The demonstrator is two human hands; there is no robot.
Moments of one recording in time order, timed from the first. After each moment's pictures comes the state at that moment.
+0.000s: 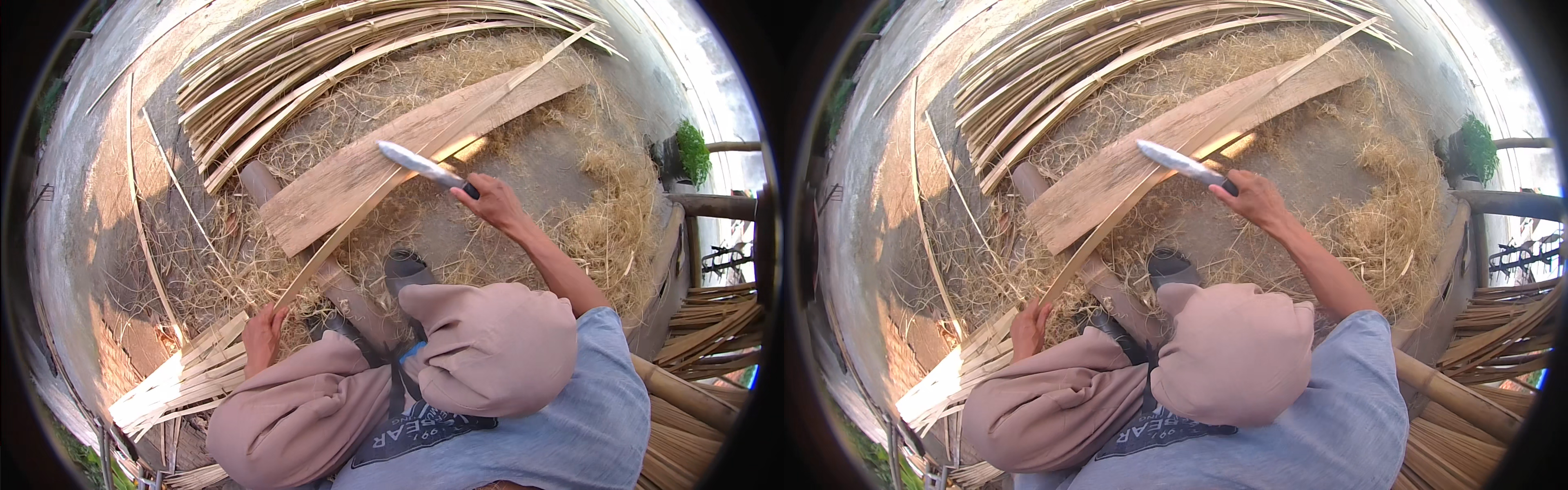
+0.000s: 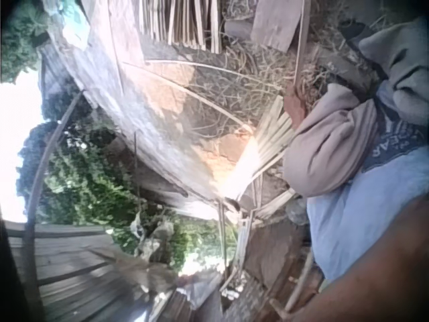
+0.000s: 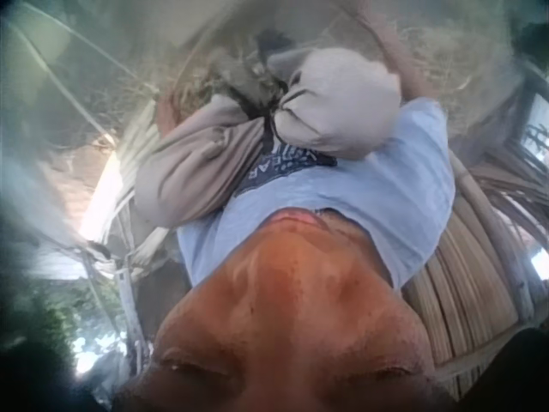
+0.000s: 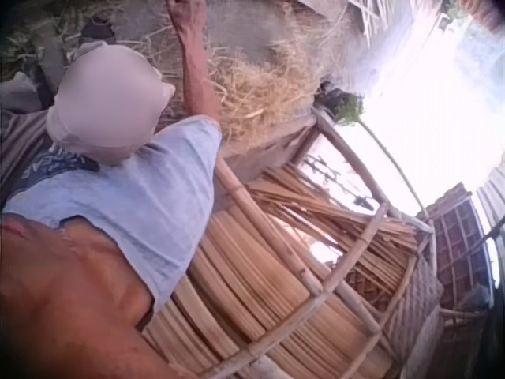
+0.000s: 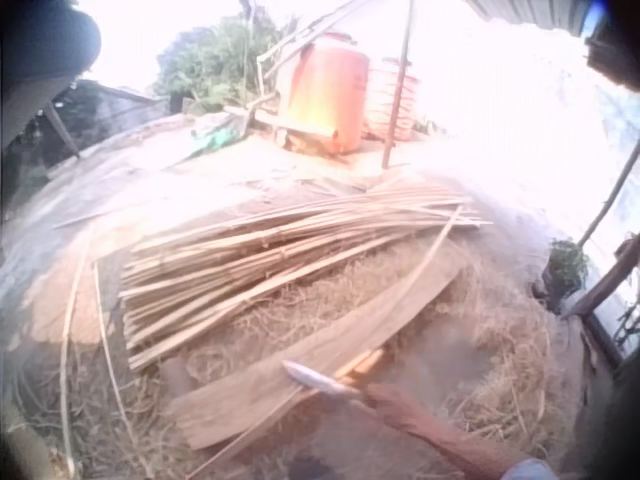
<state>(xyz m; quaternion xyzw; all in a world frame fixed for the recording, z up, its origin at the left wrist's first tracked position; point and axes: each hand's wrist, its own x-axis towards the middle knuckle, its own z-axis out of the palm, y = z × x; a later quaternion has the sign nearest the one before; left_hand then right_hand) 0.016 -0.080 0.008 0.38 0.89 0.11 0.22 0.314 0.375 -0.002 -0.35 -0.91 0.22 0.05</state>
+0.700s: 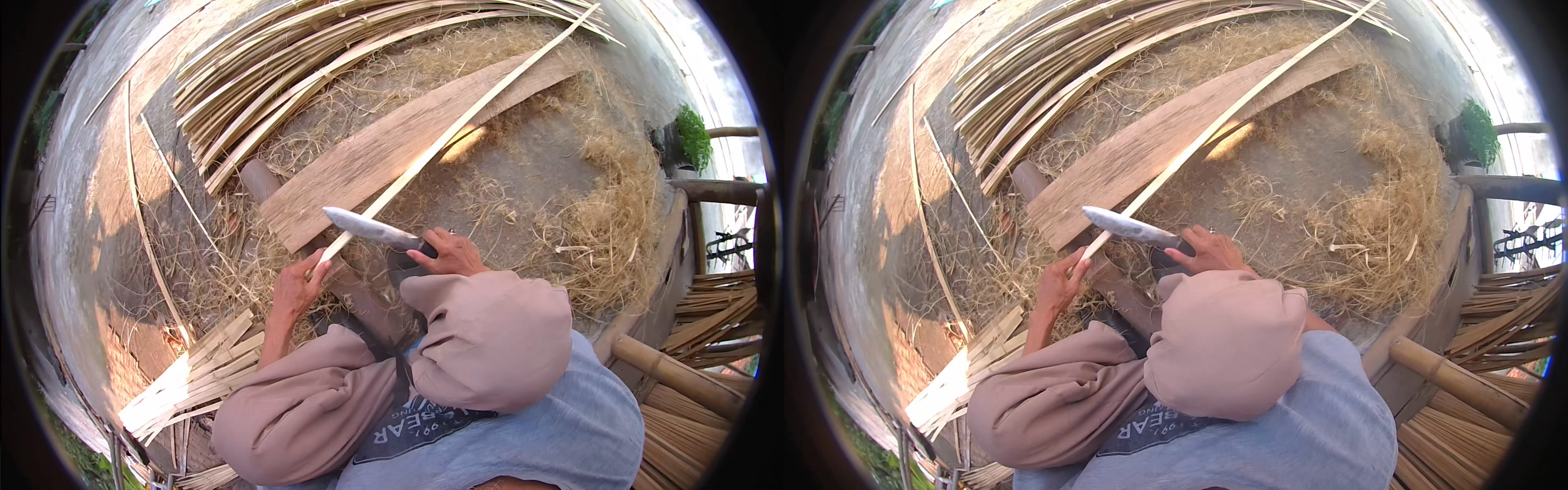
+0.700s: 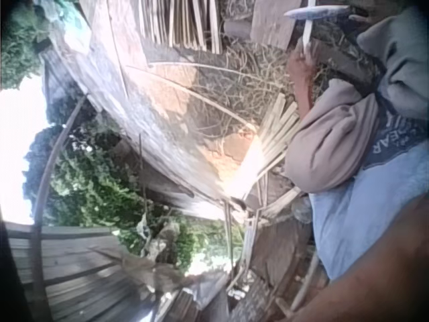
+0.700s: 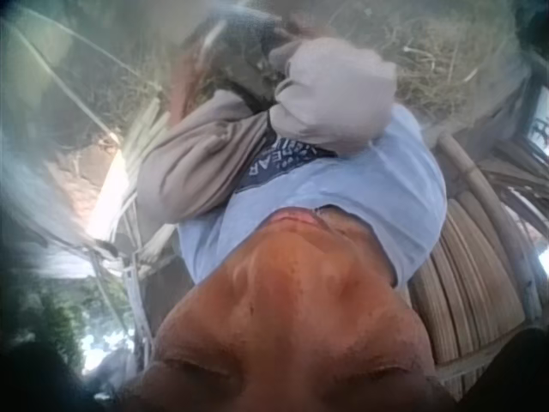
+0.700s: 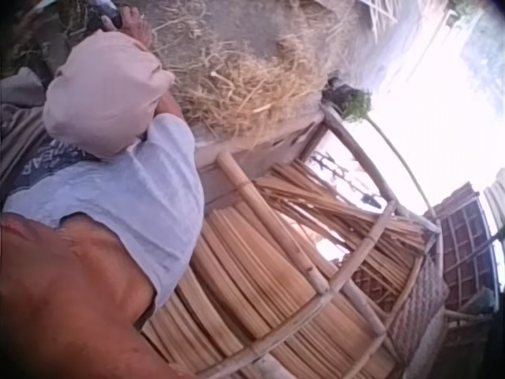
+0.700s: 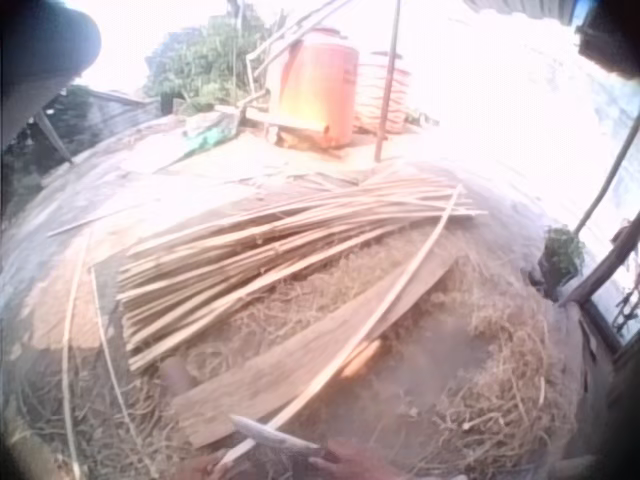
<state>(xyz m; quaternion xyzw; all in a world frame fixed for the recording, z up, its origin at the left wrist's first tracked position) 0.021 0.029 -0.007 0.42 0.82 0.23 0.32 0.304 0.232 -0.028 -0.36 -0.88 0.29 0.10</state>
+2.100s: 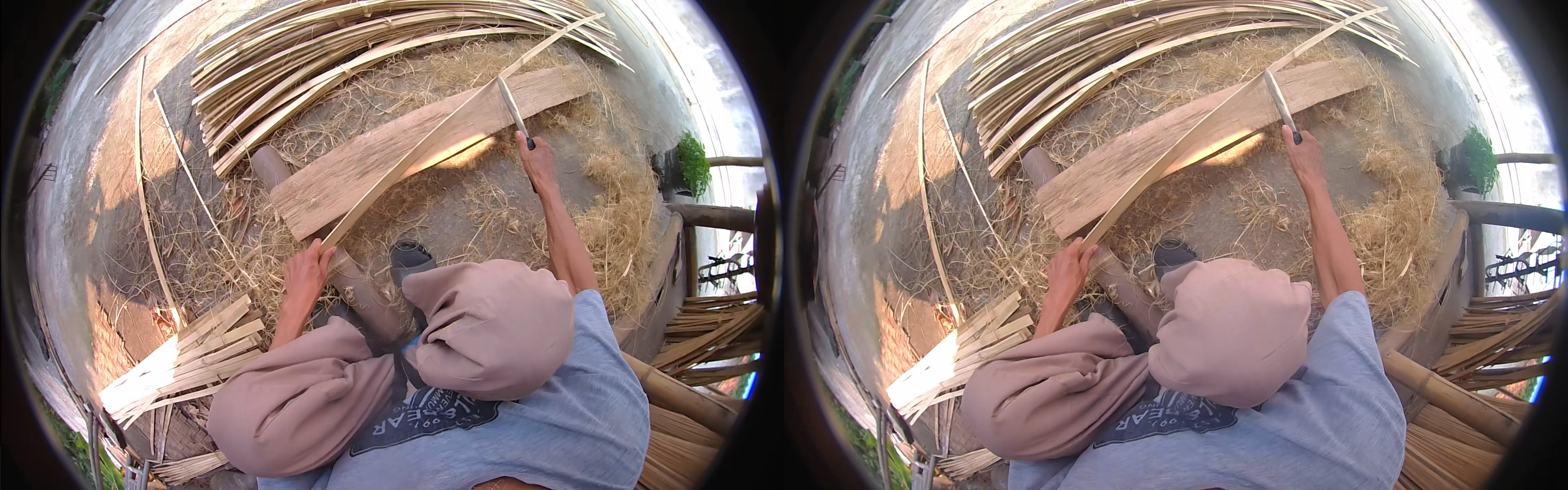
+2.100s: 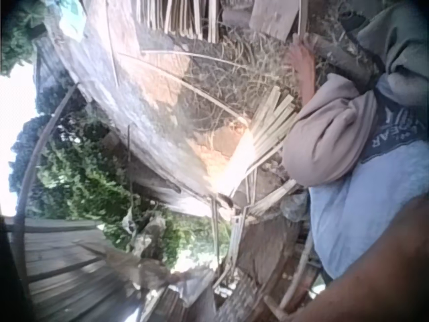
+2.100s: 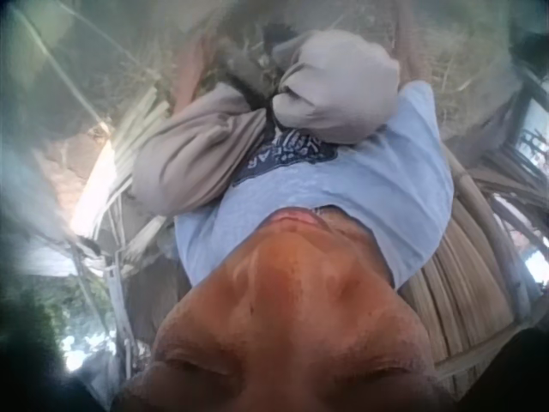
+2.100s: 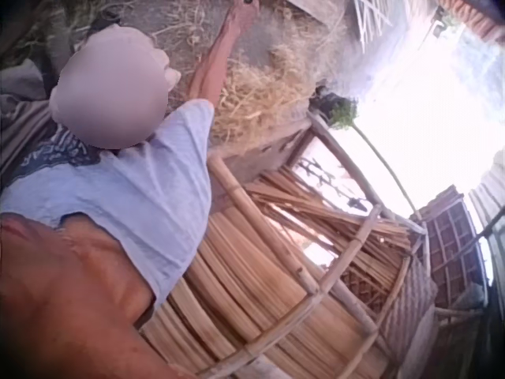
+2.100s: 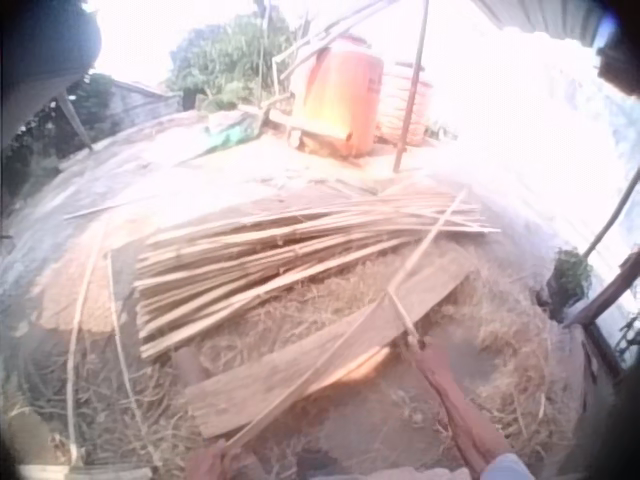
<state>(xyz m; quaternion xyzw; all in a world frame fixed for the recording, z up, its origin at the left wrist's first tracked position) 0.040 0.043 -0.024 0.47 0.85 0.19 0.15 0.348 0.464 0.009 -0.58 -0.79 0.16 0.13</state>
